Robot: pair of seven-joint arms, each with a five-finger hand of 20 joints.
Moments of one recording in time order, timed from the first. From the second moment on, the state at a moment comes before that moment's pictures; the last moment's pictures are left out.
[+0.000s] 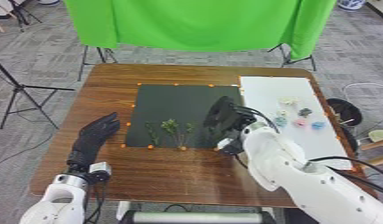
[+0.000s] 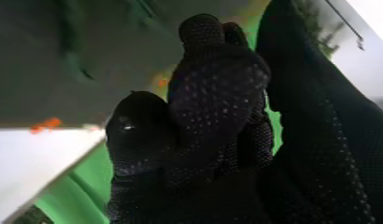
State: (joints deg) left arm 118.1 -63.0 -93.7 -108.0 58.7 1.5 9.6; right arm -70.6 -47.8 42.3 -112.2 -96.5 11.7 33.0
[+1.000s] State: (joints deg) left arm 118.1 -63.2 -93.7 -108.0 58.6 1.5 9.6; right arm -86.9 -35.8 65.2 -109.2 -113.1 -0.7 36.3
